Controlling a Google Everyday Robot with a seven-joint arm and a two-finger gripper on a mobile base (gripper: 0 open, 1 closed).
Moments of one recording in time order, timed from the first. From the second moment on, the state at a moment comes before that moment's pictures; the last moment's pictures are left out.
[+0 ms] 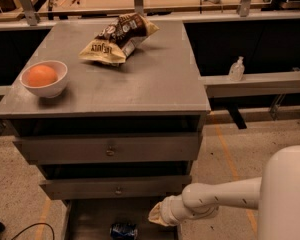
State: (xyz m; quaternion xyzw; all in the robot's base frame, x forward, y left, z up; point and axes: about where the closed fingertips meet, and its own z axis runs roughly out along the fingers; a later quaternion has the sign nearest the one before) arm 0.454 -0.017 0.337 -0.63 0.70 0.20 0.25
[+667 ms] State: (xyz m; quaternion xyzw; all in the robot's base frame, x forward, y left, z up) arm 0.435 -0.048 0.395 -0.59 0.73 0.19 0.29
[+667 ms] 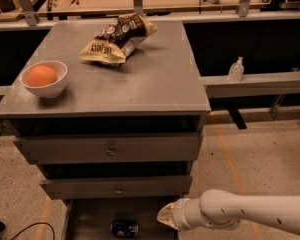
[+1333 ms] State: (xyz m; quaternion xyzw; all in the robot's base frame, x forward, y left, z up) arm 0.385 -0.077 0.503 -0.51 0.78 0.09 0.36
